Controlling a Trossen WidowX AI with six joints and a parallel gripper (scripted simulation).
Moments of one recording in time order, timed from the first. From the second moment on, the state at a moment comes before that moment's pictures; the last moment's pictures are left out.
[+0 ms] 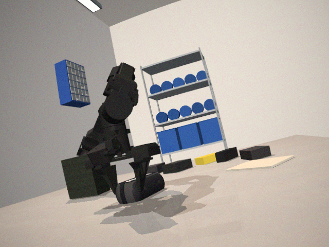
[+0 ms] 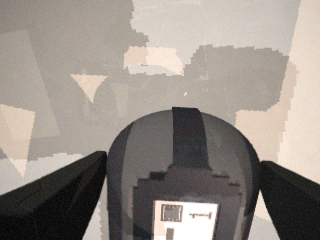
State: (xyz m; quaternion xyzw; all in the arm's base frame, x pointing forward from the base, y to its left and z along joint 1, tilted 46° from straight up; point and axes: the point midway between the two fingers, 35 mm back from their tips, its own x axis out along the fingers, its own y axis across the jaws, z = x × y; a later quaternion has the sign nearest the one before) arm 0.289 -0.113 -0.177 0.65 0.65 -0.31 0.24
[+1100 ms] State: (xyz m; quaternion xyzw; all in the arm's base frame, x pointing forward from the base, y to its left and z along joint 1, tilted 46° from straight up) arm 0.287 -0.117 -0.161 0.65 0.65 -0.31 0.23
